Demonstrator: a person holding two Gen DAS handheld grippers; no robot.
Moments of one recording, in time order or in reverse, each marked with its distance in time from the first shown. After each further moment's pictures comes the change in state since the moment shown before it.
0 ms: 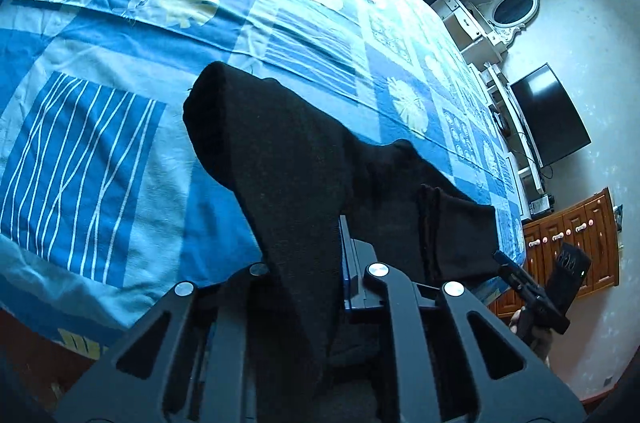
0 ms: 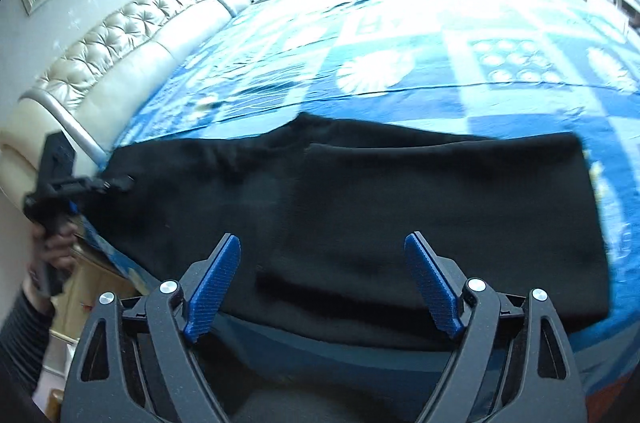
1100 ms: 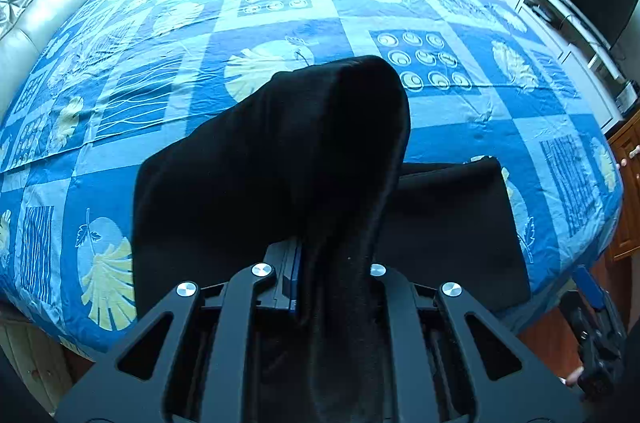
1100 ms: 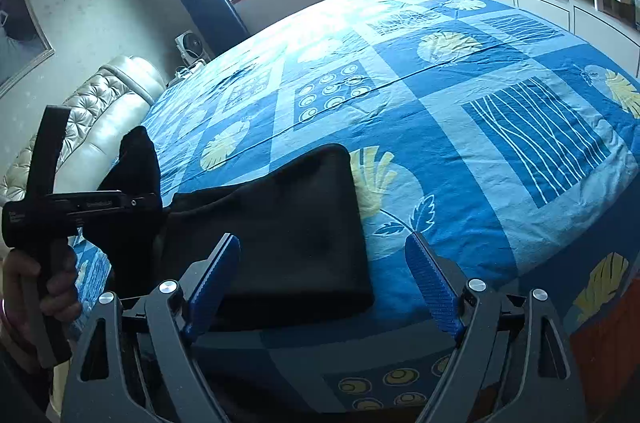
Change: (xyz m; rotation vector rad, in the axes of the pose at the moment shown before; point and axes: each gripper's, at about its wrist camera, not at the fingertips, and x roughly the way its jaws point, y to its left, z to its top) left arm 0.183 -0.306 -0.044 0.393 0.047 0.444; right arm -0.096 -0.156 -0.039 0.309 -0.204 -0.155
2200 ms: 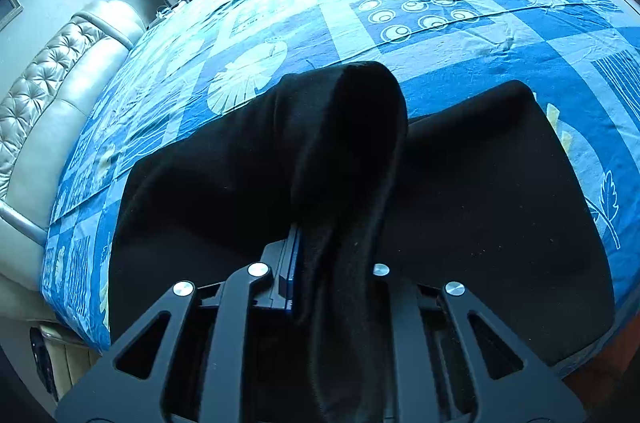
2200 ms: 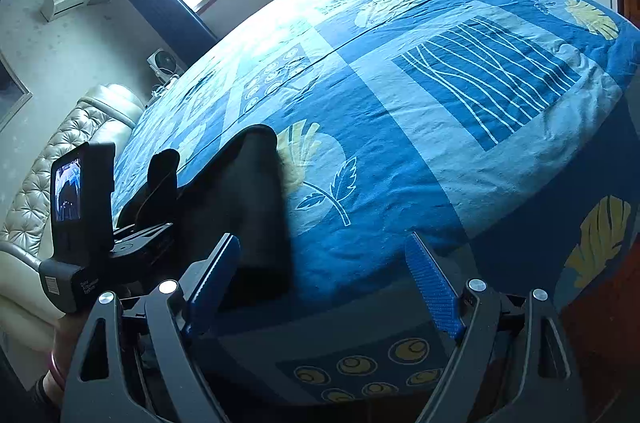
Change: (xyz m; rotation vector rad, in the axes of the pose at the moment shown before) left arm 0.058 -0.097 -0.036 0.187 -0.083 0.321; right arm 0.009 -0.062 -0.020 0.146 0.035 -0.016
